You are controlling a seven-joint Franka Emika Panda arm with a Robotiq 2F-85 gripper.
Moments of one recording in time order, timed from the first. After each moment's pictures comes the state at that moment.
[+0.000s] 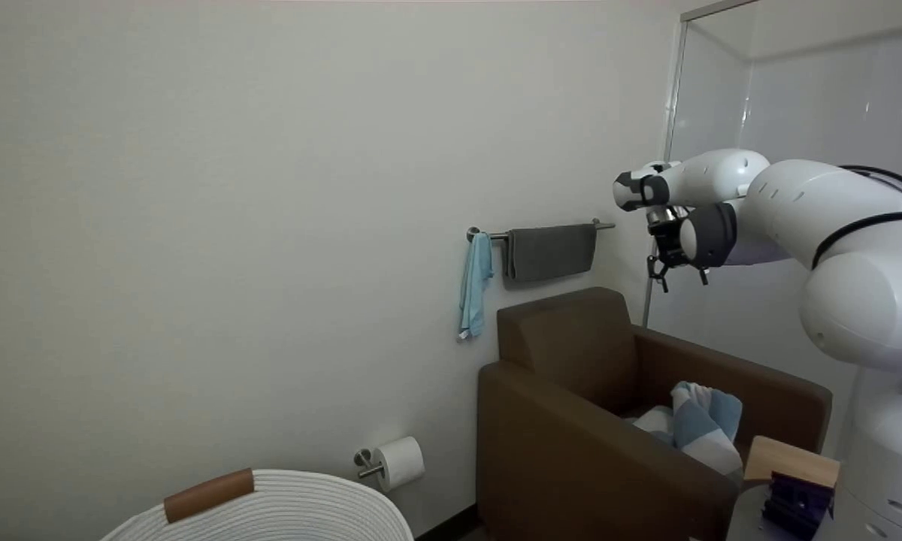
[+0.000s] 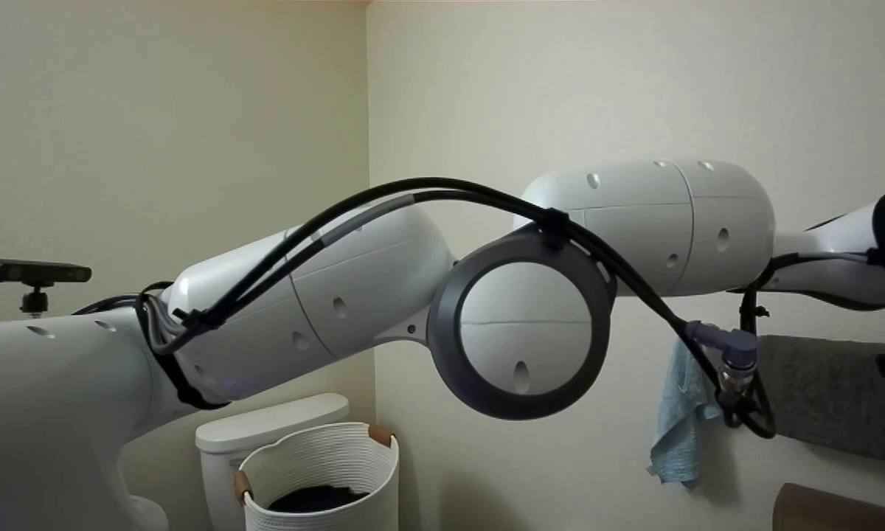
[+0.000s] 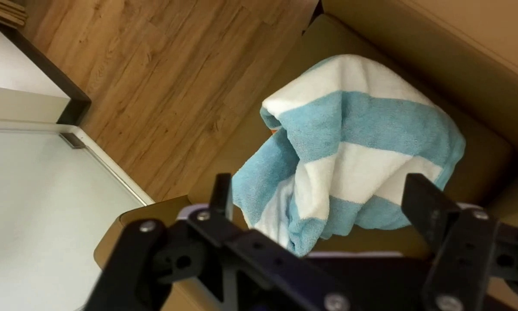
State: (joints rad) arm -0.94 1.23 -0.19 -0.37 -0.10 1.22 0.15
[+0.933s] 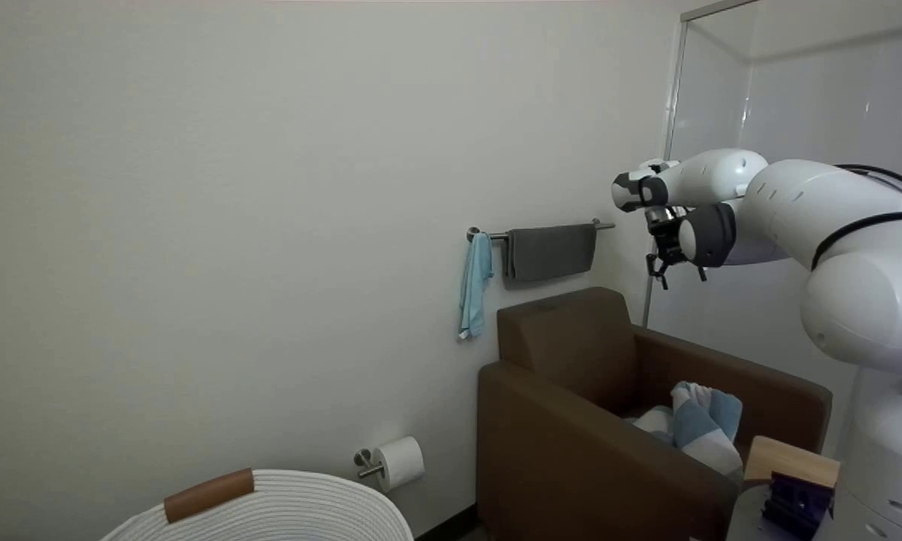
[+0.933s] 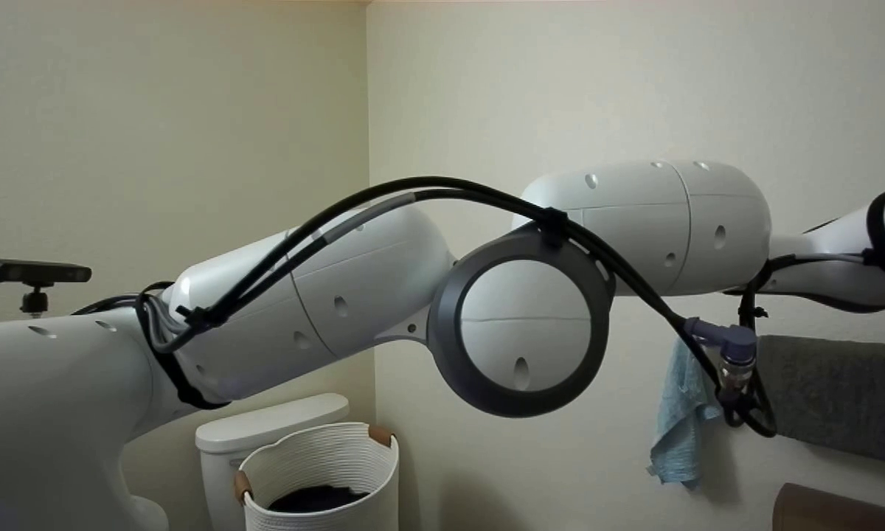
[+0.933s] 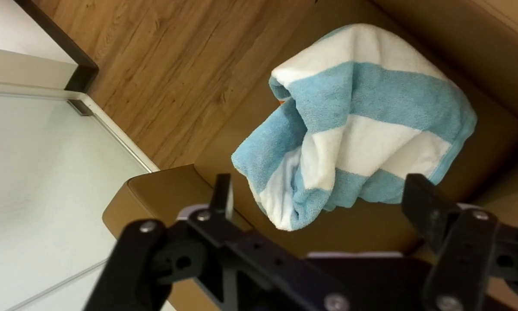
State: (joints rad) arm -0.93 1.23 -0.20 -0.37 -0.12 1.29 0.11
